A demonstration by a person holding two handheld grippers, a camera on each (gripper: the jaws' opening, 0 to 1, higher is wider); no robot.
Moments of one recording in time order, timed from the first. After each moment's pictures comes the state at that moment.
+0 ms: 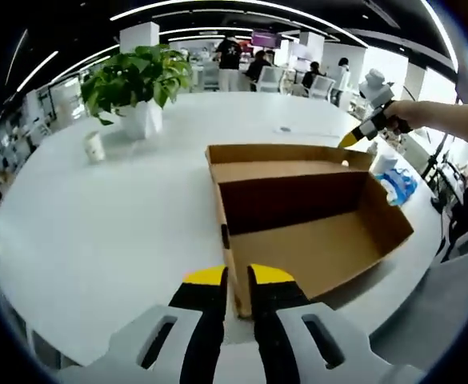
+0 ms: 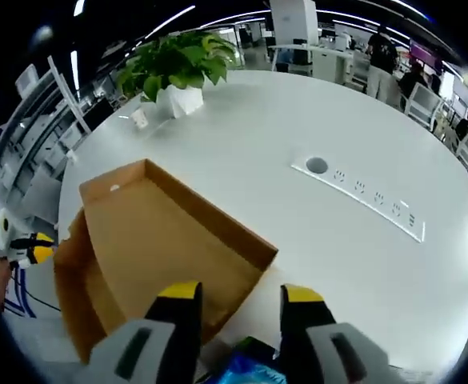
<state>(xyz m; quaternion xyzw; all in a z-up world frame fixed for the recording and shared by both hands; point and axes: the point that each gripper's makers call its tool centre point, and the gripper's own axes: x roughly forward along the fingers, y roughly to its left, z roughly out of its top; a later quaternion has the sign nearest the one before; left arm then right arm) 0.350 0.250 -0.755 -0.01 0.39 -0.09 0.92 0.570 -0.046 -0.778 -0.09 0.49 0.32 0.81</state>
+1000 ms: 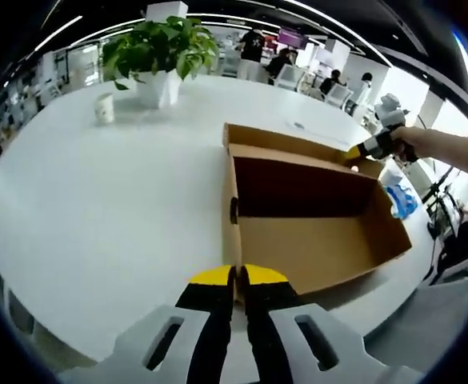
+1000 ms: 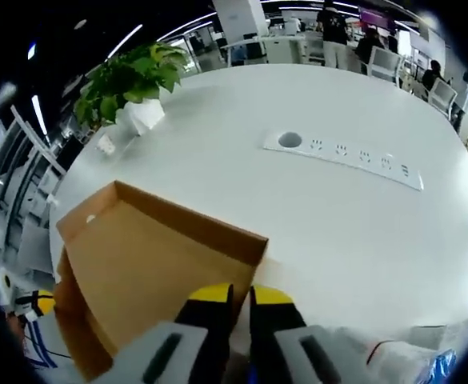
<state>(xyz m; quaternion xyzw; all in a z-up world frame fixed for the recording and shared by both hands) 0.340 0.252 -0.772 -0.09 0.41 -0.07 0.91 0.565 -0.048 -0.803 0.01 0.51 0.23 0.83</state>
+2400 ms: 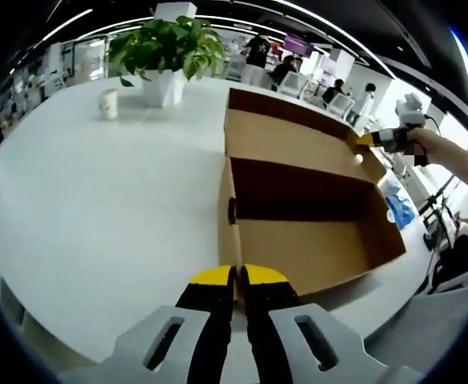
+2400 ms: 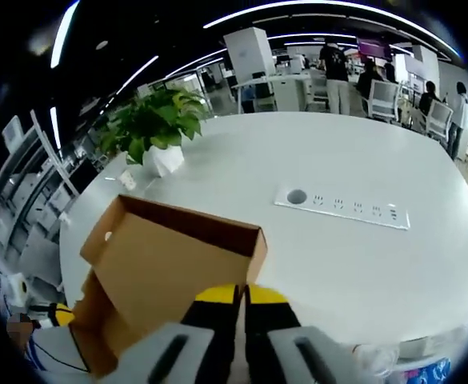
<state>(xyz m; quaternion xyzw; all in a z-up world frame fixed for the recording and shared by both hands) 0.340 0.251 -0.773 -0.11 0.40 -0.06 0.91 0.574 -0.039 -0.733 0.03 0.41 0.26 0.88</state>
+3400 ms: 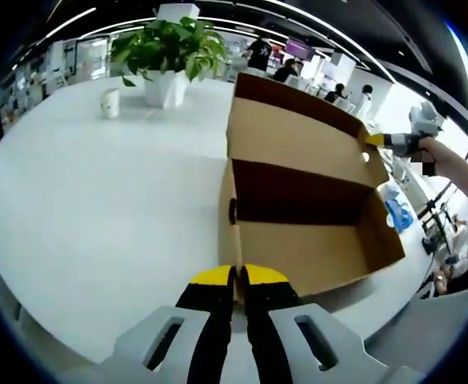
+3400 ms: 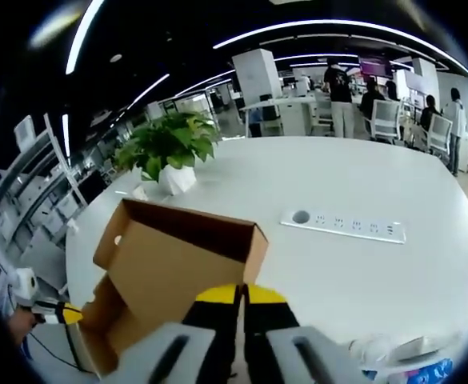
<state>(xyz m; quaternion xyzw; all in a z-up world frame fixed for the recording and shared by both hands) 0.337 0.249 -0.770 -0.13 0.39 -0.06 0.91 0.557 -0.038 -0.701 0.04 0.34 0.28 0.90</state>
